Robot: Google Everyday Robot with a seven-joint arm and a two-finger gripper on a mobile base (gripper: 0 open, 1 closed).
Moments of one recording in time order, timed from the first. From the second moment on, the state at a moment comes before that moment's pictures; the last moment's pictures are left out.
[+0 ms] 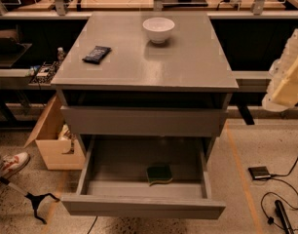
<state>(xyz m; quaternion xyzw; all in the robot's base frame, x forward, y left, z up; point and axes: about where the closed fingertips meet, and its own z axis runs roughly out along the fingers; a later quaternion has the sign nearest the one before) 0.401 -0.167 1.092 -0.61 0.73 -0.13 0.28</state>
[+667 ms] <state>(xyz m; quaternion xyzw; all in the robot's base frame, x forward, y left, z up) 0.401 -0.160 1.084 -0.61 0.73 -0.12 0.29</state>
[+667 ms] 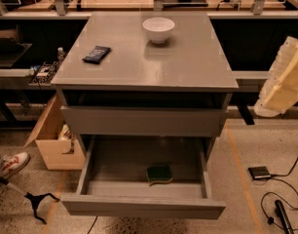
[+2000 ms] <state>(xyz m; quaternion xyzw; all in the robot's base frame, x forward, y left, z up) 0.437 -0.144 0.849 -0.56 0.77 0.13 0.28</state>
